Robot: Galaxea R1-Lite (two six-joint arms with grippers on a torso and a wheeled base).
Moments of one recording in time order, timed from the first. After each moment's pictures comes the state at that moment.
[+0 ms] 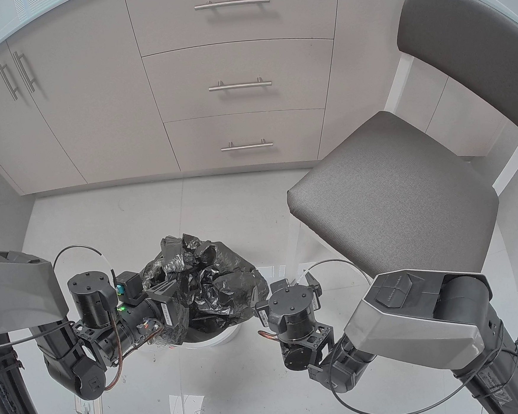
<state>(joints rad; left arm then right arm) -0.30 2.11 -0.34 -1.53 -0.11 -0.08 0.84 2.58 -1.18 -1.24 -0.76 -0.10</state>
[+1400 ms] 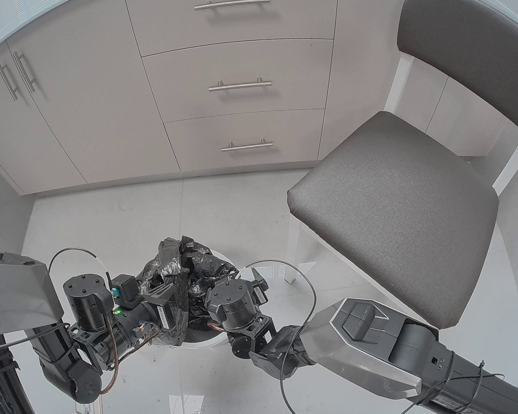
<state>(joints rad) -0.30 2.08 -0.30 -1.53 -0.11 -0.11 0.89 2.86 -1.89 -0.77 -0.69 -0.16</state>
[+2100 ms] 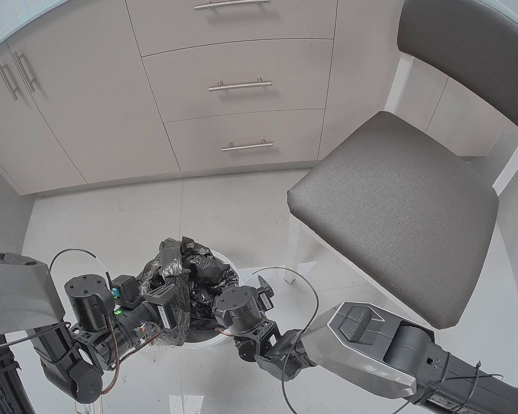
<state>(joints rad) -0.30 2.09 -0.31 -1.53 -0.11 -0.14 0.87 2.90 -1.89 -0.77 -0.68 -0.14</state>
